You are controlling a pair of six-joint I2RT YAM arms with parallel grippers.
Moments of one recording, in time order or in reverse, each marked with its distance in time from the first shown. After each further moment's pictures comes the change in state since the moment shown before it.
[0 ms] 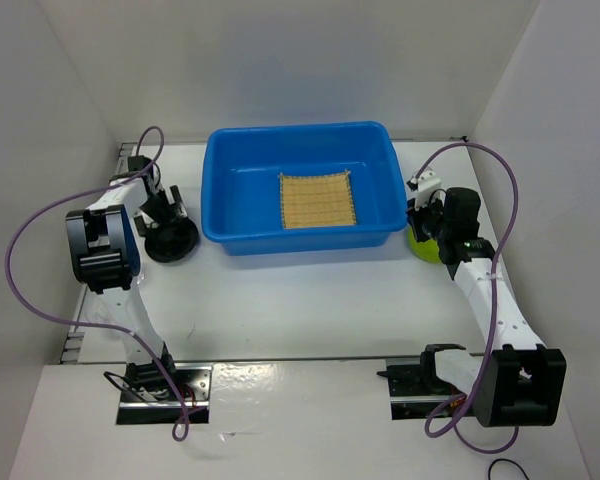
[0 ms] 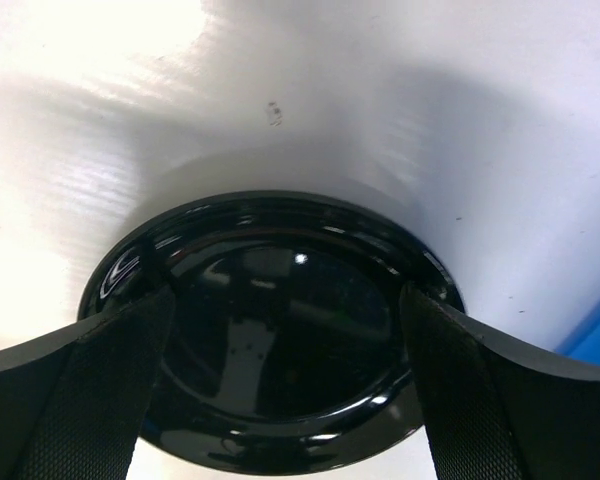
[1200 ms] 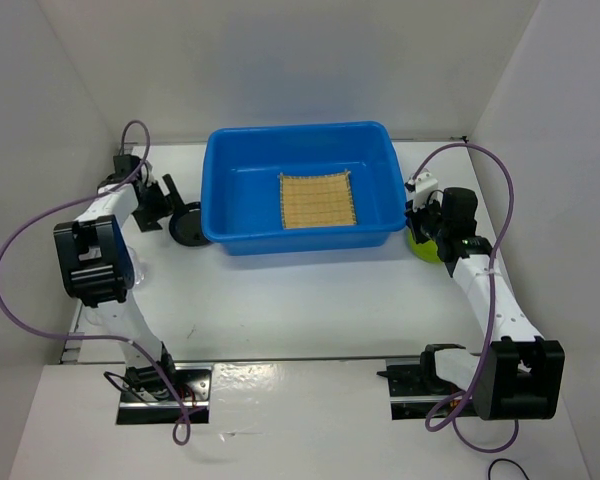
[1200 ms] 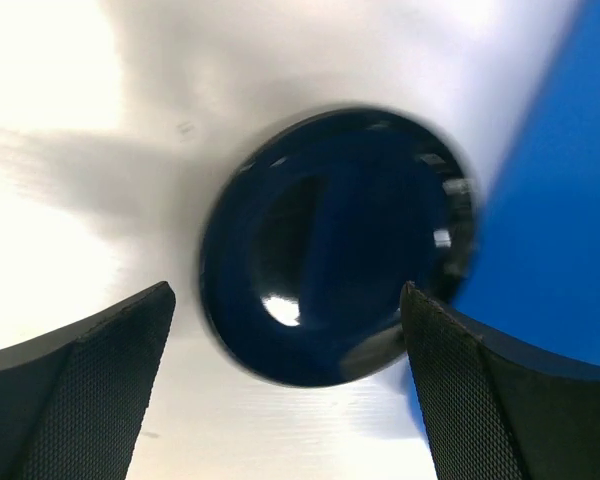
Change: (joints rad) left arm 0.033 -0.135 -0.087 0.146 0.187 -0.085; right arm 0.000 0.034 0.000 -0.012 -0.002 -0.015
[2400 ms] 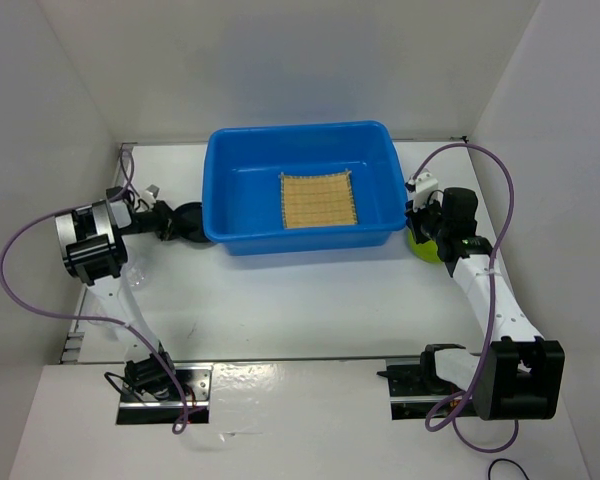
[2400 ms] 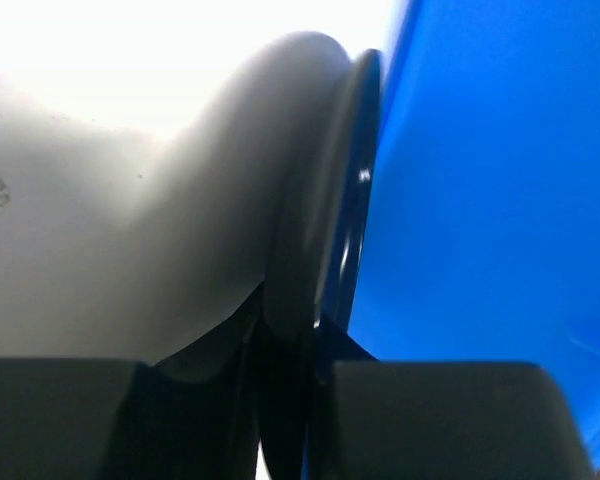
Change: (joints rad) left arm 0.150 0.304 -0.050 0.178 0.774 -0.052; right arm -0.001 0.000 0.000 -0.001 0.000 0.000
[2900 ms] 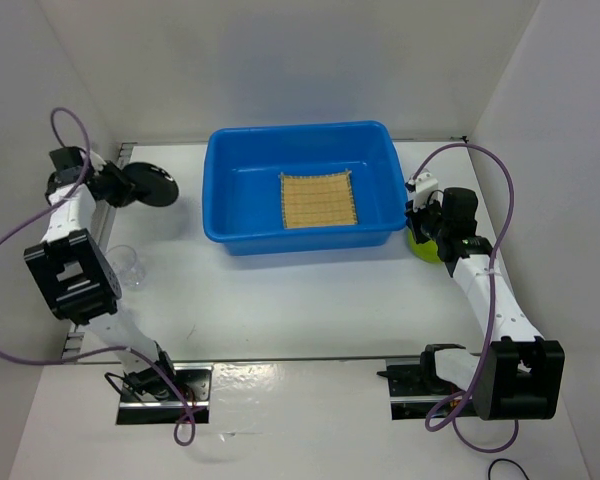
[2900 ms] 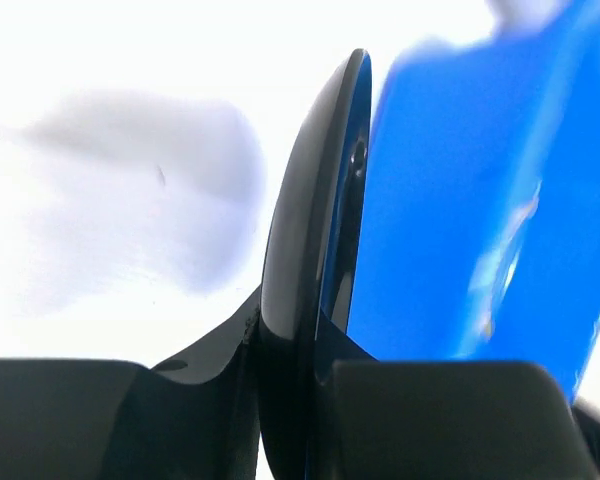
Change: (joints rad) left arm 0.070 -0.359 0.079 -0.134 -0.378 -0.059; right arm -0.001 0.000 0.000 0.000 0.000 0.000
